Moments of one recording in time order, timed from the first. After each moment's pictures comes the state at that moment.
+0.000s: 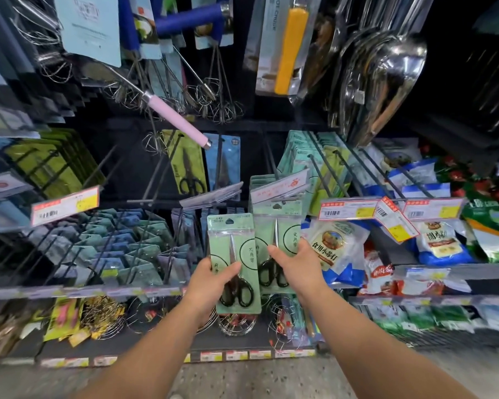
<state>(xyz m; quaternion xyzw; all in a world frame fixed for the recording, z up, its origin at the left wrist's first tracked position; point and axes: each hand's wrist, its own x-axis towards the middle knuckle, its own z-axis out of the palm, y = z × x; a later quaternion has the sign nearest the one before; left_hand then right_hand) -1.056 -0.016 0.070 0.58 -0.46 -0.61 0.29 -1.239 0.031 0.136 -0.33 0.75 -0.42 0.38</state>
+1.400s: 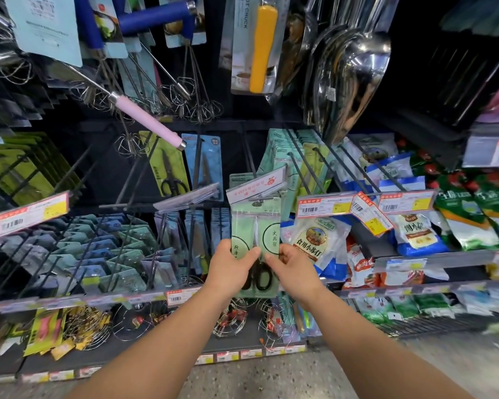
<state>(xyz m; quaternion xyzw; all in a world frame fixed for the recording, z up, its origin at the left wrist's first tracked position) -1.133 -0.006 0.118 0.57 -0.58 -0.51 0.28 -1.266 0.048 0.118 -0.42 0.72 -0.40 0.38</state>
